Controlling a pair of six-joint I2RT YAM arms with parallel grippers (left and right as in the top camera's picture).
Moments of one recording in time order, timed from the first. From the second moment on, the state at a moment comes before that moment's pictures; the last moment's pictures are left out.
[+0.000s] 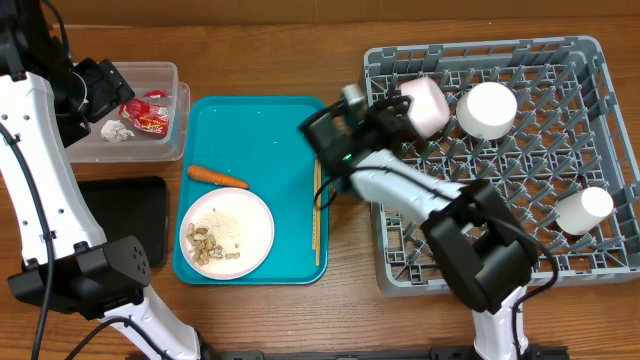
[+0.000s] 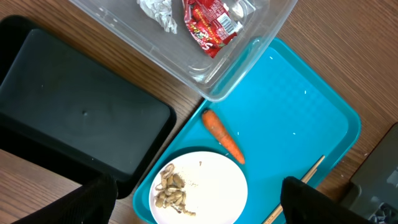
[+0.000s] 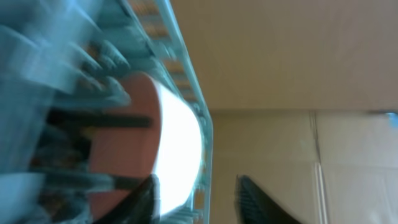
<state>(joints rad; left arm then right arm) 0.32 1.97 2.36 -1.68 0.07 -0.37 0.71 2.08 1.38 -0.31 1.36 -0.47</state>
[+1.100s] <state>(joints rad) 0.32 1.97 2.36 -1.68 0.08 -0.37 -0.01 1.61 1.59 -1.14 0.32 0.25</state>
